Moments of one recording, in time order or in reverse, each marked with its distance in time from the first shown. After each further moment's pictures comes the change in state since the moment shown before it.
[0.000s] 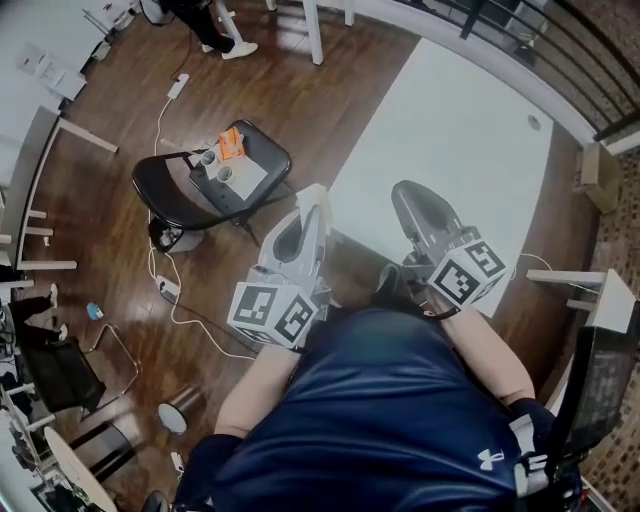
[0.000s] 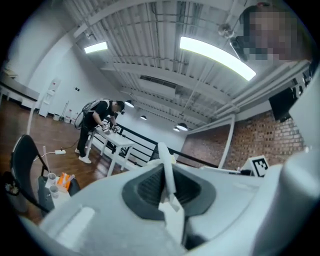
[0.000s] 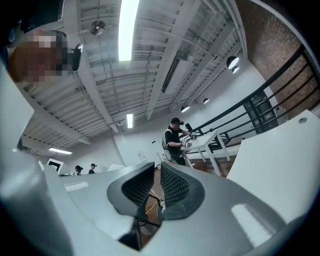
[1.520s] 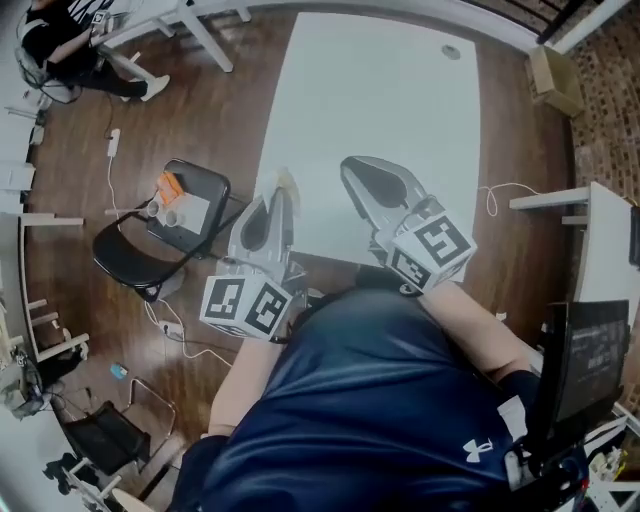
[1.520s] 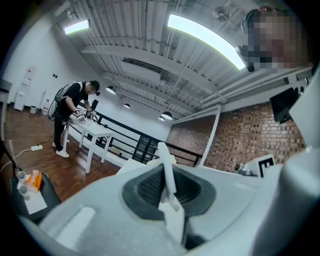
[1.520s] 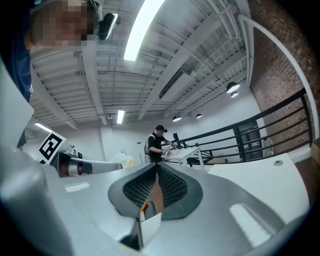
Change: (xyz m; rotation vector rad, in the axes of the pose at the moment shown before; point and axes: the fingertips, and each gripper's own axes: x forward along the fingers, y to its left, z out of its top) left arm 0.127 -0.119 -0.029 0.034 0.166 -0.164; right arm -0.070 -0.097 0.068 -0.208 -0.060 -0.161
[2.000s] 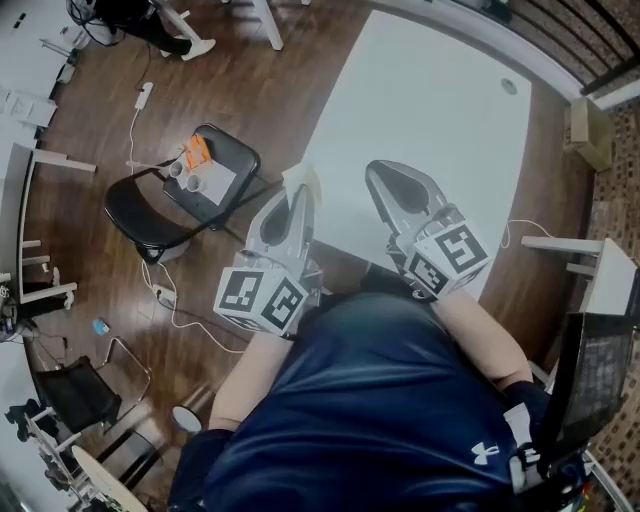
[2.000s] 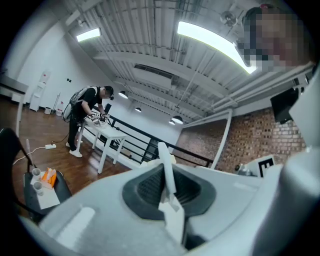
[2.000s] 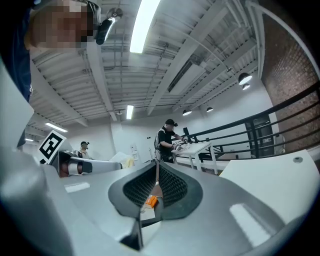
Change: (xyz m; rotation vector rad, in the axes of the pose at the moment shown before) left arm -0.042 0.062 0.003 -0.039 -0.080 0.097; right arm 0.050 0.047 -0.024 -0.013 0.061 0.115
